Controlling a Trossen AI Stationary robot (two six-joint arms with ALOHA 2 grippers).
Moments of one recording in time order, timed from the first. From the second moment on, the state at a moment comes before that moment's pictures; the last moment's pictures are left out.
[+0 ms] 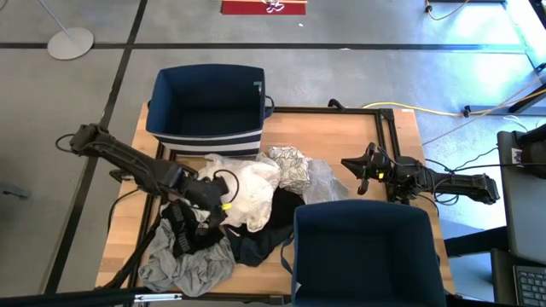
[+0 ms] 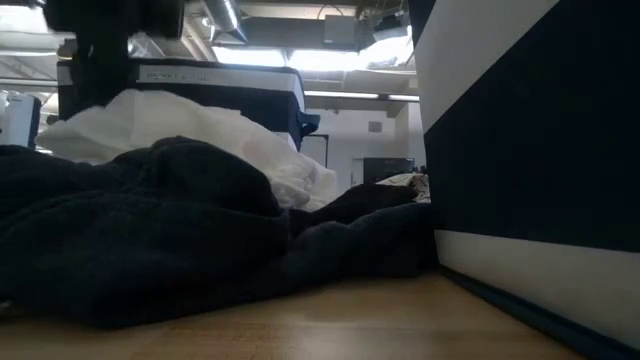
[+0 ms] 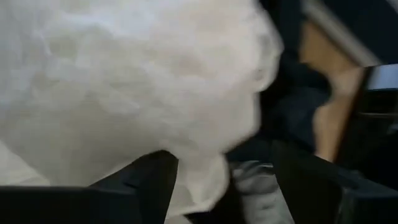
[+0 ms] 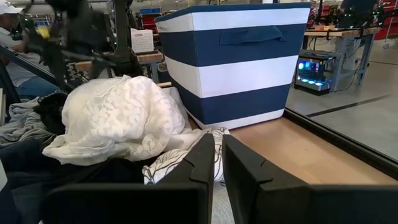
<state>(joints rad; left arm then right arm) -0.36 1.18 0.86 -0.68 -0.06 -0.89 -0.09 0.08 0.01 0.05 0.20 0.08</state>
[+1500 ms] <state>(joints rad) -0.42 1.56 0.94 -0.68 -0.20 -0.50 -0.09 0.08 0.01 0.05 0.20 0.08</state>
